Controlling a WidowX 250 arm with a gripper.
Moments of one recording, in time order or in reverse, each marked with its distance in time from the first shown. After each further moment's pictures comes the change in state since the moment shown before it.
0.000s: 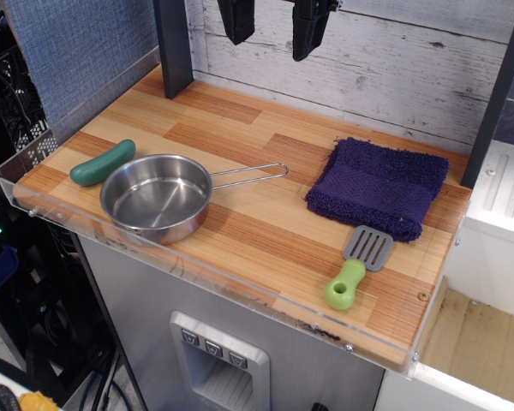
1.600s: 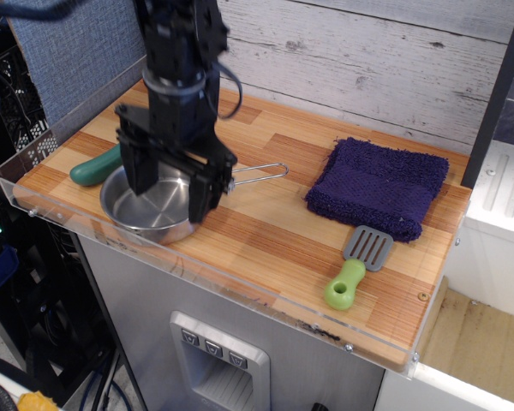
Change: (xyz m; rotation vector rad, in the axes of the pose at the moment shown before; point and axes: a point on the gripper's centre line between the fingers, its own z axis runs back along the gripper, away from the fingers) arm -0.106 0.036 -0.090 0.139 0.104 0.013
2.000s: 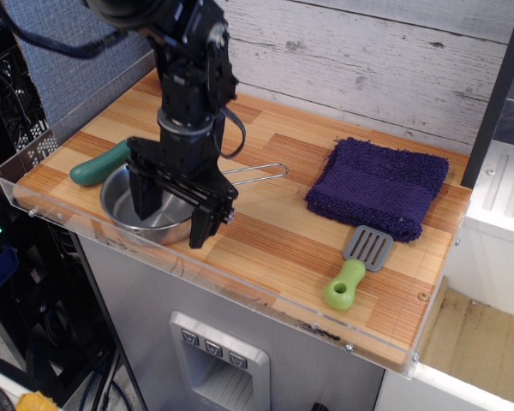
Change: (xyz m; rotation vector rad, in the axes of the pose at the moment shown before) arm 0.006 0.001 -0.037 0.027 0.044 -0.006
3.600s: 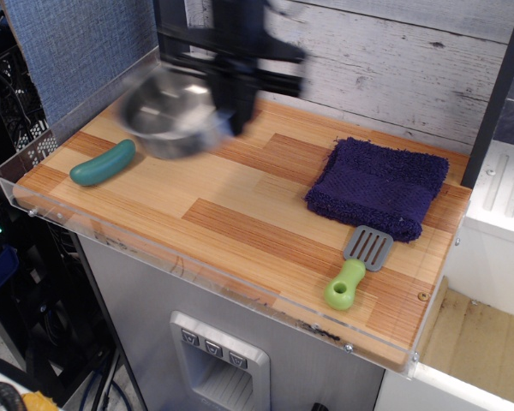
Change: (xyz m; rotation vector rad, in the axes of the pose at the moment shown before) arm 0.036 -0.046 0.104 -0.147 -0.047 0.172
